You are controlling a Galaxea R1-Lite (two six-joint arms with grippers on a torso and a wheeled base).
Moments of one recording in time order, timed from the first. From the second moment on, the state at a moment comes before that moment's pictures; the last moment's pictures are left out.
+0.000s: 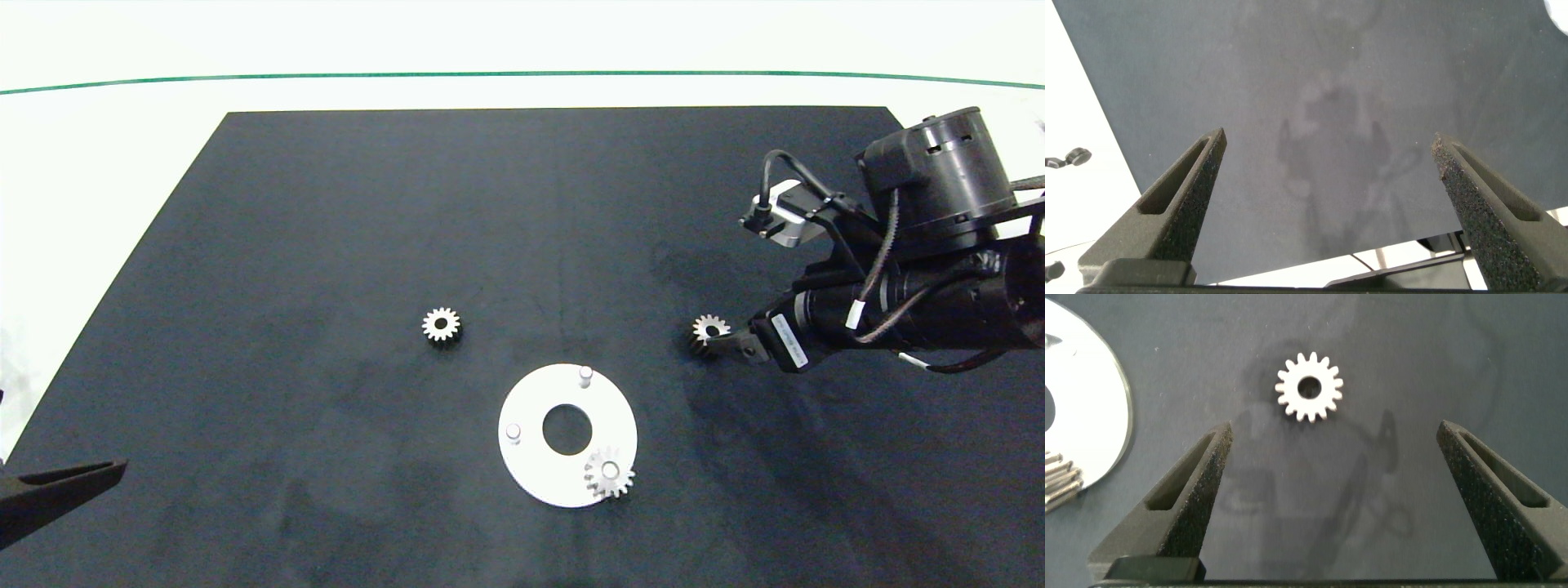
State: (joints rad) left arm -0.28 0.95 -1.10 0.75 0.15 0.15; right arm 0.46 1.61 -1.27 0.33 -0.22 -0.20
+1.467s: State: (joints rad) left arm -0.28 0.95 -1.09 0.75 0.15 0.15; right arm 0.44 1.73 -1.33 0.33 -0.22 -0.14
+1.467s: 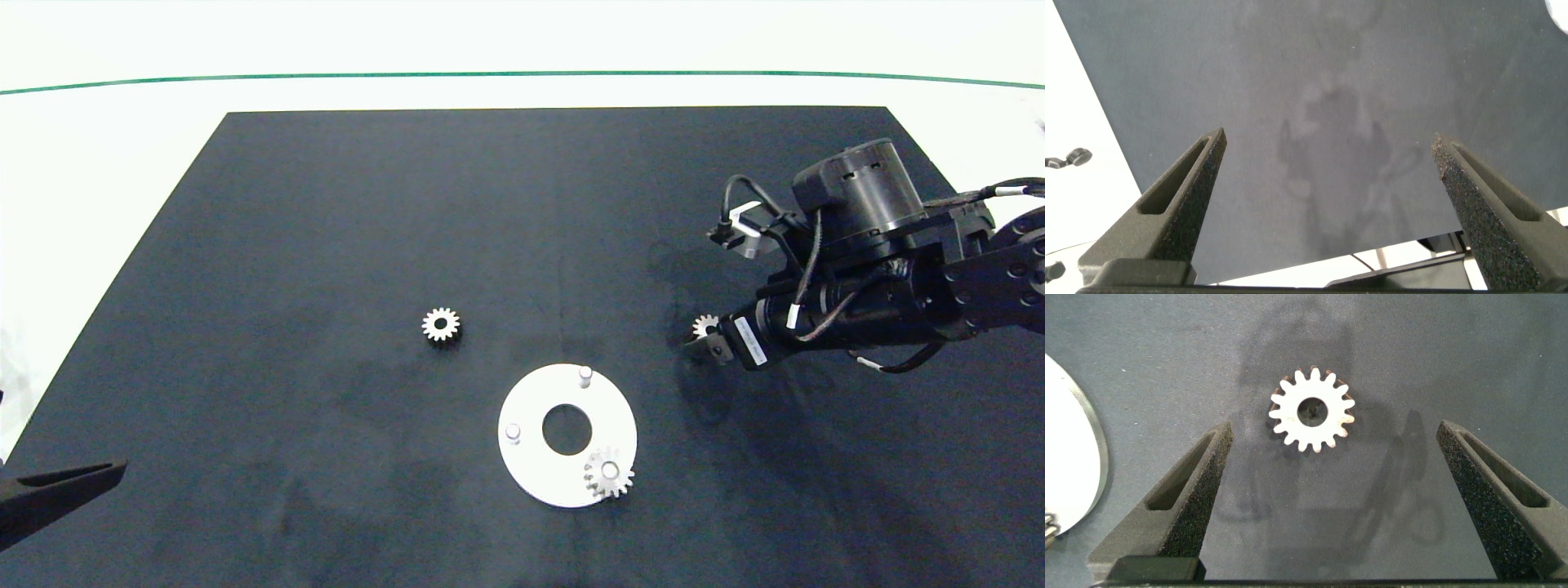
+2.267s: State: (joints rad) left arm -0.29 0.94 -1.09 0.75 0.15 0.15; right arm 0.44 1.79 -1.37 0.33 -0.21 -0.09
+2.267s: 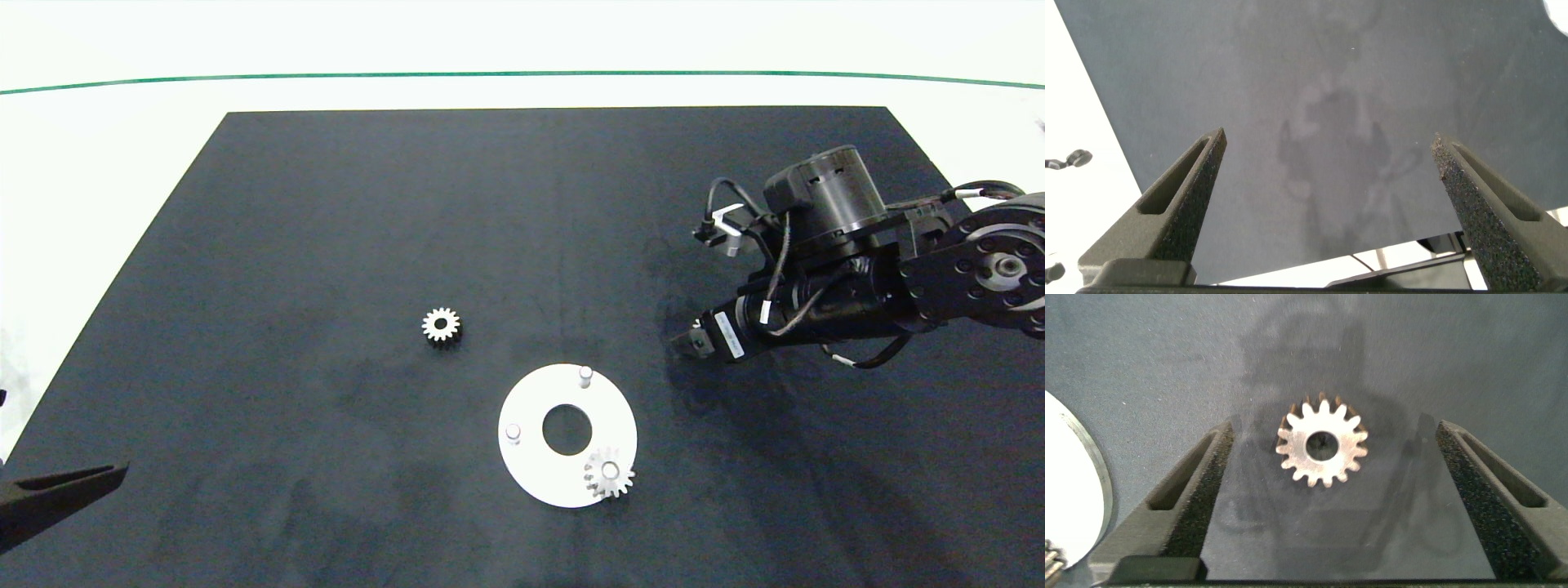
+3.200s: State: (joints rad) left arm -0.28 0.93 -1.09 0.76 0.16 0.16; right arm 0.44 1.79 -1.34 0.30 -0.16 -0.07
